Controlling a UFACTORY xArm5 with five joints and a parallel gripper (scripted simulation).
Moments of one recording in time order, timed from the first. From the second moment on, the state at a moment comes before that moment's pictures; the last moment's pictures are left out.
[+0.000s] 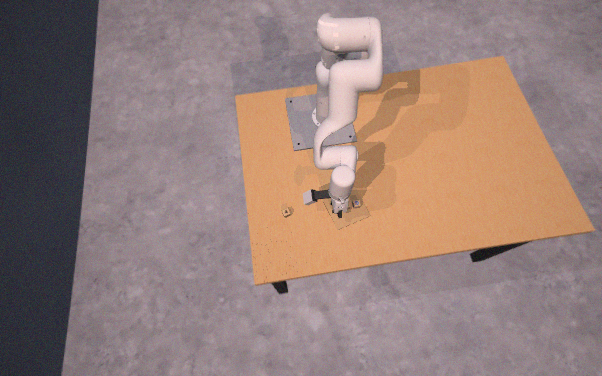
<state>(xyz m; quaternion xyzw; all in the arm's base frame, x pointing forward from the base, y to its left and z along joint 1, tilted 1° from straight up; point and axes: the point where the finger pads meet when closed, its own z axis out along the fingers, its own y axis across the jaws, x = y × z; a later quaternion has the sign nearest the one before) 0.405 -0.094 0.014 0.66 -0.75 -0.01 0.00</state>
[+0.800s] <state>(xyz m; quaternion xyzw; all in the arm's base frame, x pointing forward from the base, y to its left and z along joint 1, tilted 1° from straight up) 0.405 -0.094 0.014 0.66 -0.75 -0.01 0.00</state>
